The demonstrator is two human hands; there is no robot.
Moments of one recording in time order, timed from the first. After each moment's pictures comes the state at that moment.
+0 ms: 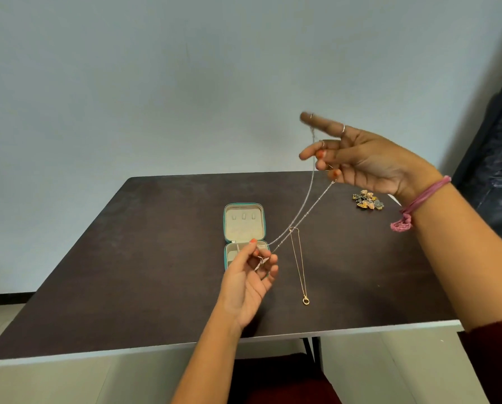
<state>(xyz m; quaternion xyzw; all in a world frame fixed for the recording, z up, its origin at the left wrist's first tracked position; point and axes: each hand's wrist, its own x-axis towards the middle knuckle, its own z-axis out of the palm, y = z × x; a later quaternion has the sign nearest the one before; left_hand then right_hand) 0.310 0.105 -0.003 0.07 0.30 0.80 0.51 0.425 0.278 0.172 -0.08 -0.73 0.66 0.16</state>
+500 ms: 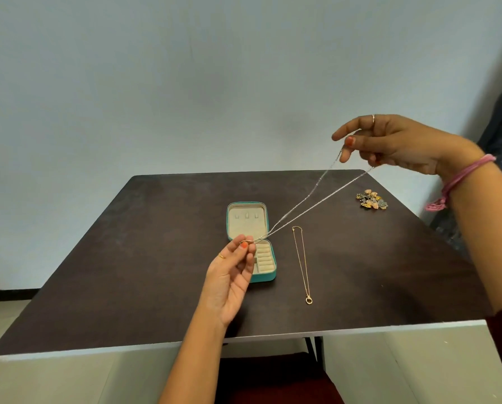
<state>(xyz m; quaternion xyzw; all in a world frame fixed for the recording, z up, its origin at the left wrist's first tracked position) 0.290 0.087 -0.002 0.06 0.28 0.84 0.46 0.448 0.315 0.190 -0.19 -0.86 0.44 0.15</state>
